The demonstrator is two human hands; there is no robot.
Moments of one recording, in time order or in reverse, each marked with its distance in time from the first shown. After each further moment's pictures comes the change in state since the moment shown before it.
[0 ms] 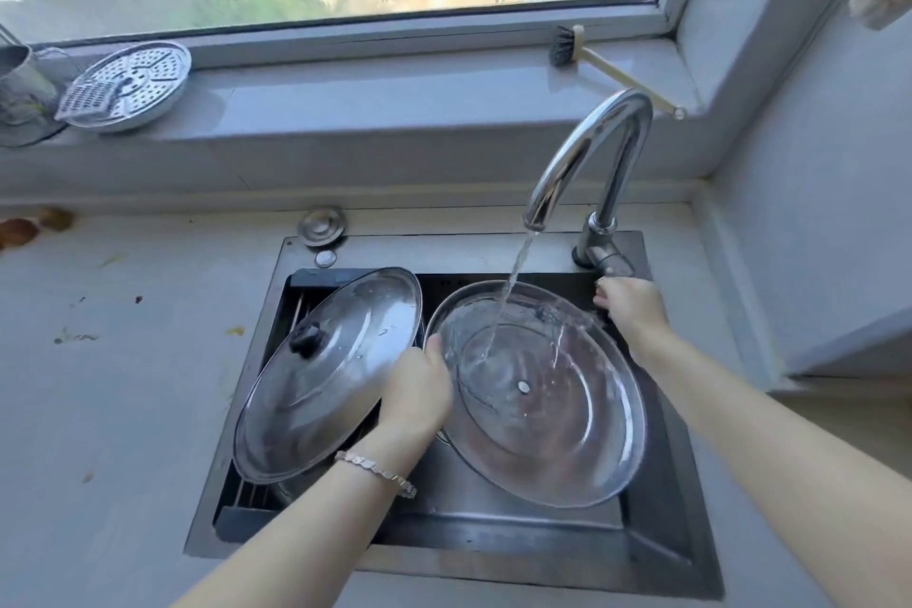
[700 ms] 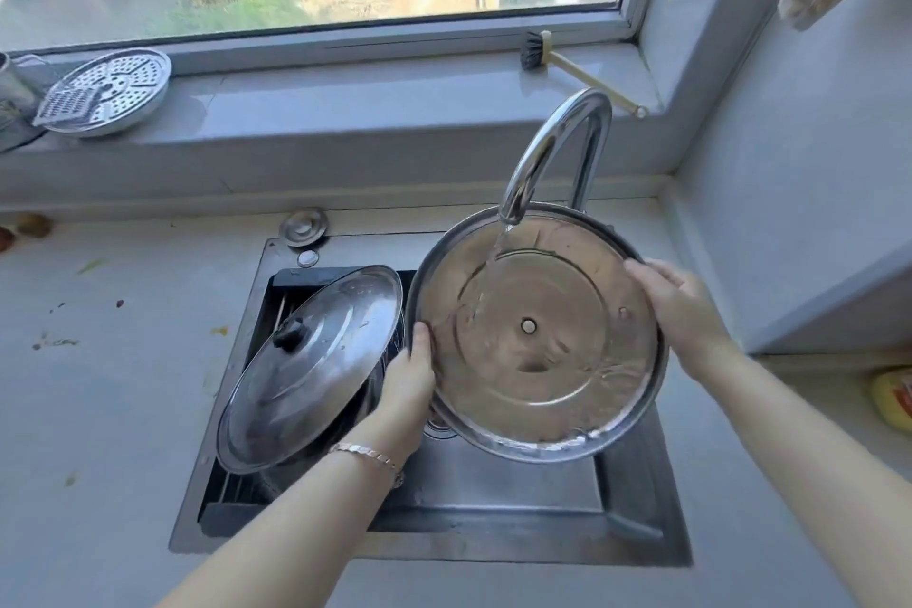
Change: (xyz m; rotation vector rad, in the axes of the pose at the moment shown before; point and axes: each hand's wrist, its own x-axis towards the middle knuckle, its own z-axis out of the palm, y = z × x) left_hand 0.000 -0.015 0.030 -0.661 -0.159 -0.262; right_hand -0.075 -0.018 -0.071 0.071 -0.071 -0.332
